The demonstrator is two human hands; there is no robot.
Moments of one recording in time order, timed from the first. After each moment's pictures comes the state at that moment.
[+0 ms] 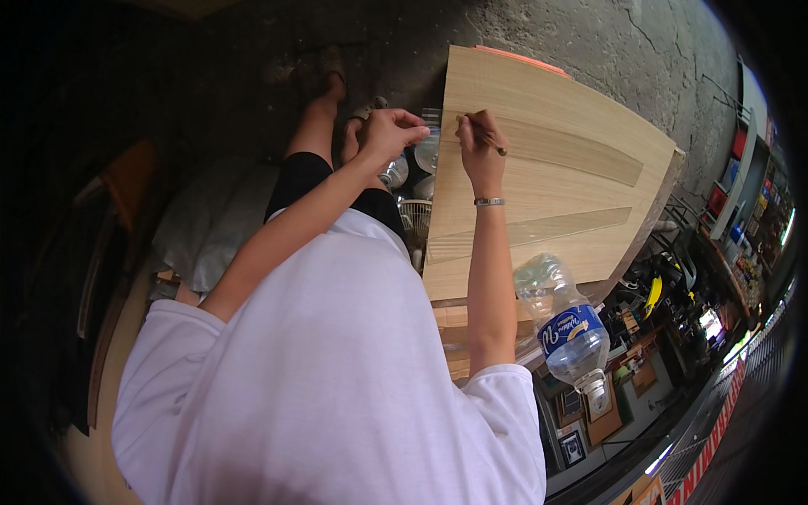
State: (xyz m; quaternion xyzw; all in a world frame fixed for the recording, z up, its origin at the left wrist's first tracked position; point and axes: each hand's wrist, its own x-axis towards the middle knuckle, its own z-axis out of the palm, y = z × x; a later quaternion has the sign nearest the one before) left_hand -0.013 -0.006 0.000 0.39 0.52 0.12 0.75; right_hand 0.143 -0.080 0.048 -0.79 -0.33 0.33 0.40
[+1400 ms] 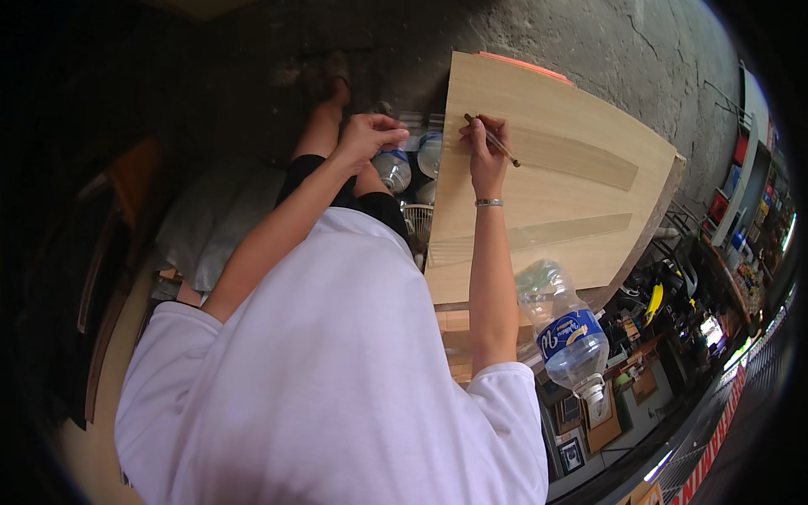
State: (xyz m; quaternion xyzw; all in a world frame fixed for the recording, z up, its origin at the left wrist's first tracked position) left_hand -0.054 0.011 -0.011 0.31 0.49 0.09 0.81; right_hand 0.149 -0.088 0.034 -0.71 -0.23 0.39 0.55
